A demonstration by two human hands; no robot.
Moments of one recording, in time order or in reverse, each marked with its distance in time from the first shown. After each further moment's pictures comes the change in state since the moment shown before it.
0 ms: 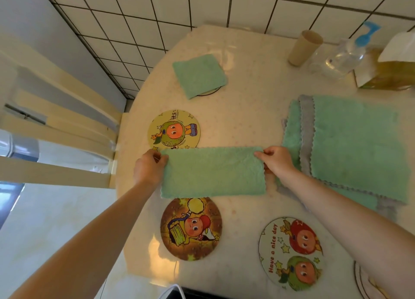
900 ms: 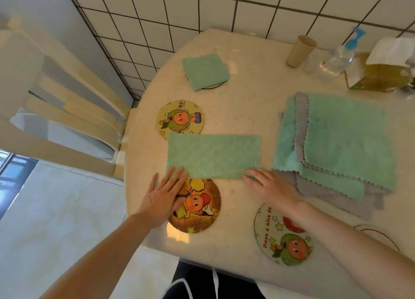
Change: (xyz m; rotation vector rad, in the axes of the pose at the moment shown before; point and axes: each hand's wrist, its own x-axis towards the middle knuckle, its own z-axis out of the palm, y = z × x) left_hand -0.111 -0.086 0.022 0.735 -0.223 0.701; right_hand -0.123 0.048 -0.019 -1.215 -0.359 -0.849
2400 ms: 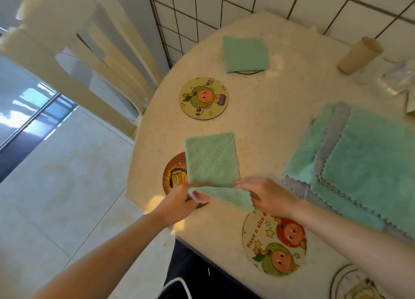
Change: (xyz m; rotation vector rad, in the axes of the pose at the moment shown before) left_hand -0.028 0.105 -0.005 -1.078 0.100 -0.246; right_hand 0.025 0.018 0.017 0.512 -0.015 -0.466
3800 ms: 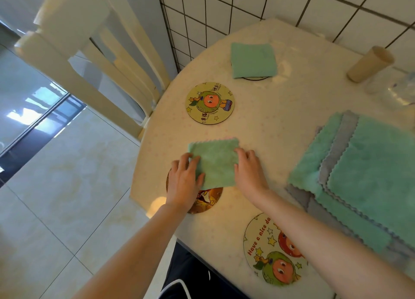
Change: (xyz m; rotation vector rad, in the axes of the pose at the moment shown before) left_hand 0.038 0.008 0.001 0.572 0.471 -0.122; right_hand 0.079 -0.029 0.004 -0.113 0.406 0.524
